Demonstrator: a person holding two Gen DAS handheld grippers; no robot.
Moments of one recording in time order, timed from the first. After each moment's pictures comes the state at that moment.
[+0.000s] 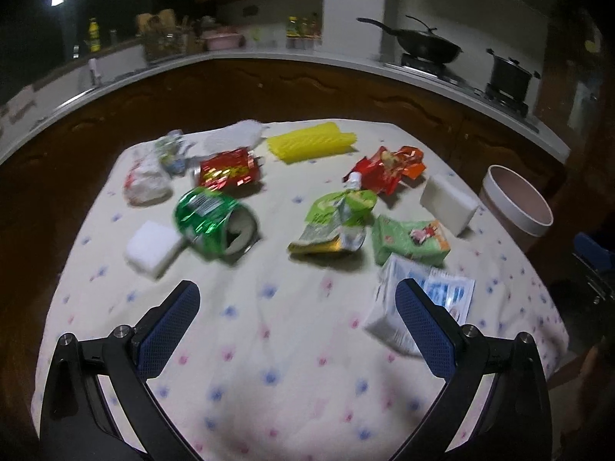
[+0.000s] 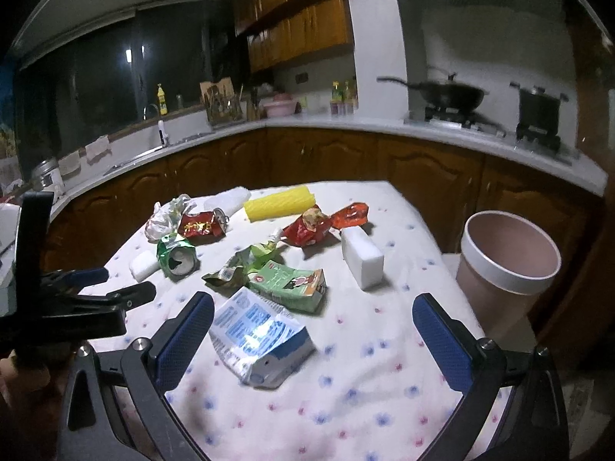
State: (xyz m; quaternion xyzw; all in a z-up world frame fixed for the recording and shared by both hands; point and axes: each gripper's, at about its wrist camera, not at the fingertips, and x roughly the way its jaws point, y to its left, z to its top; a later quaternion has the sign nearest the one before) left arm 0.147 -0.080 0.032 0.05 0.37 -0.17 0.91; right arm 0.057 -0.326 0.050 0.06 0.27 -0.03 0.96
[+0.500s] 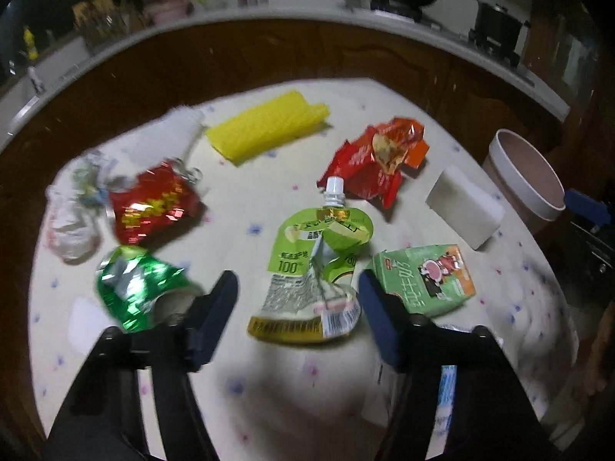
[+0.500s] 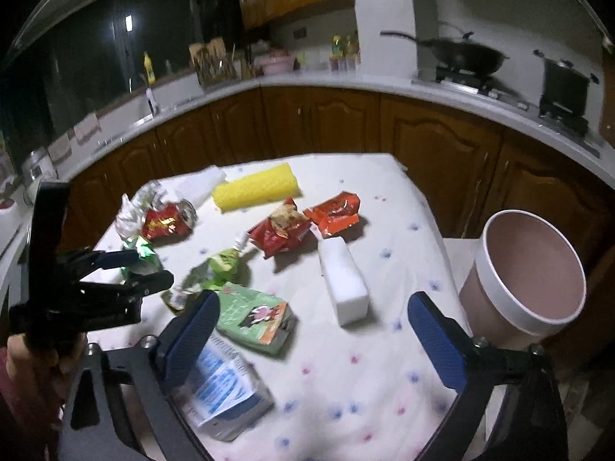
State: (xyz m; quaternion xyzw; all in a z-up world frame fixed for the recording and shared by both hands) left arm 0.261 -0.147 0.002 0.11 0.46 -0.23 0.85; right arm 0.158 -0.373 0.047 0.06 0.36 -0.02 0.93
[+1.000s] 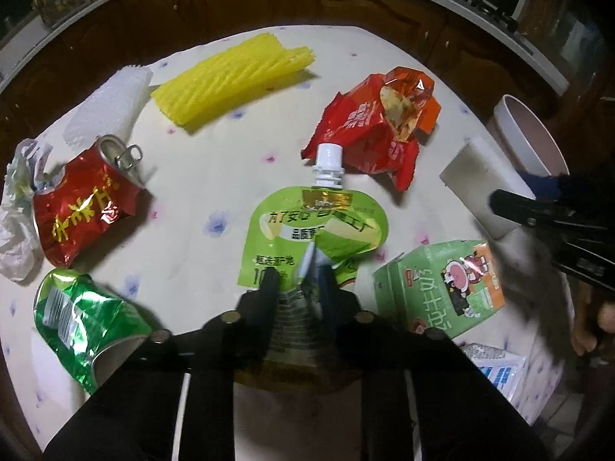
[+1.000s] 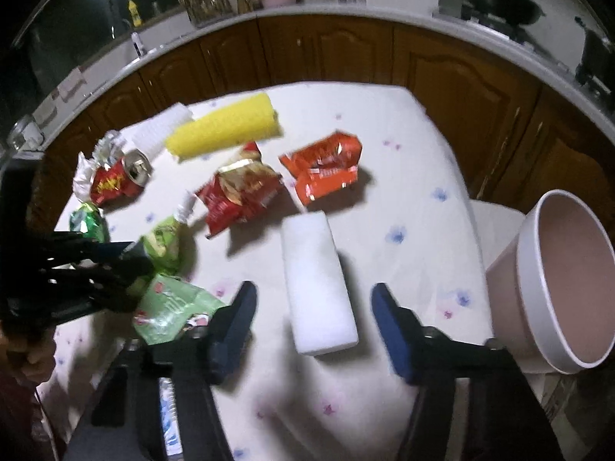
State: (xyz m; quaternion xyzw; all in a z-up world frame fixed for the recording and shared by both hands) left arm 0.301 -0.169 -0.037 0.13 0.52 -0.27 0.80; right arm 0.240 -0.399 -0.015 0.05 0.48 0.00 0.88
